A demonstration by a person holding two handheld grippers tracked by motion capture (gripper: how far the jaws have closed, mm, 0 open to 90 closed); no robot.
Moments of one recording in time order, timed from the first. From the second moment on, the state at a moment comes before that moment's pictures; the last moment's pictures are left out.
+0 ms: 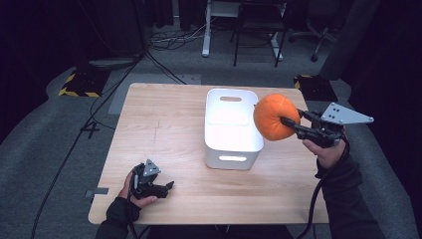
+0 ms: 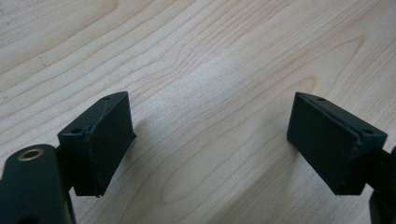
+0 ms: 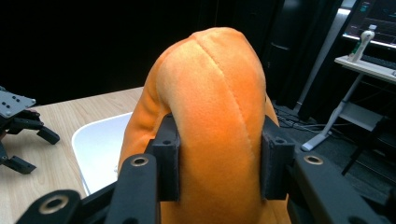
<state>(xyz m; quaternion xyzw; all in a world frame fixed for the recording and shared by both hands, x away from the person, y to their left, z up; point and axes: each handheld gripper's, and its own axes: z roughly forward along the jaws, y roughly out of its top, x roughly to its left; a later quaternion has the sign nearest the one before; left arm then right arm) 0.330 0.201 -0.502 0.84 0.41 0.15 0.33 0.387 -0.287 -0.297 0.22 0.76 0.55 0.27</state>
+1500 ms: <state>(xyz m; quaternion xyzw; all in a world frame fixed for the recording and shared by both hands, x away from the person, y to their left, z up) 0.330 0.201 -0.502 0.84 0.41 0.15 0.33 0.401 -0.222 -0.322 0.18 0.79 0.54 0.21</state>
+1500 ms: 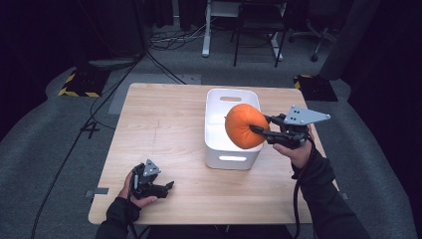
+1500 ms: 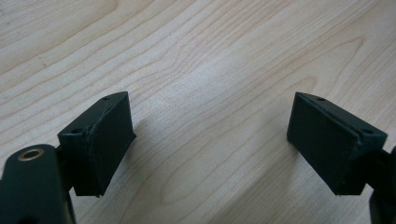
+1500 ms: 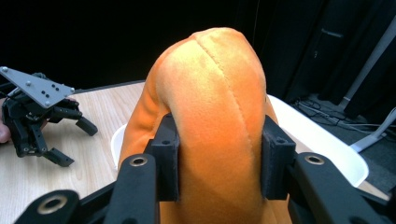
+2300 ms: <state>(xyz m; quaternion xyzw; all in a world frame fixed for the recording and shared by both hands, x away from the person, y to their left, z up) 0.330 0.201 -0.502 0.84 0.41 0.15 0.33 0.413 -0.201 -0.336 0.17 0.82 0.51 0.20</state>
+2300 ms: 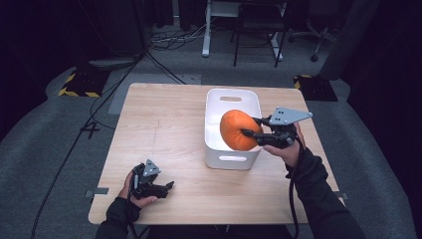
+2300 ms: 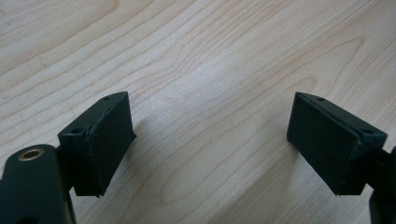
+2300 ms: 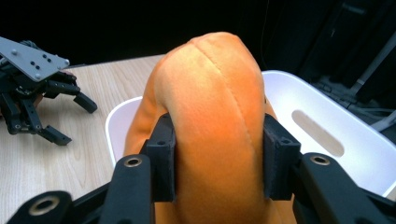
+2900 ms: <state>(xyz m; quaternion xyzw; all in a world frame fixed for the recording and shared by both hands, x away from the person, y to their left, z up) 0.330 0.201 -0.502 0.84 0.41 0.15 0.33 0.430 -0.196 -0.365 0.19 0.85 0.46 0.16</state>
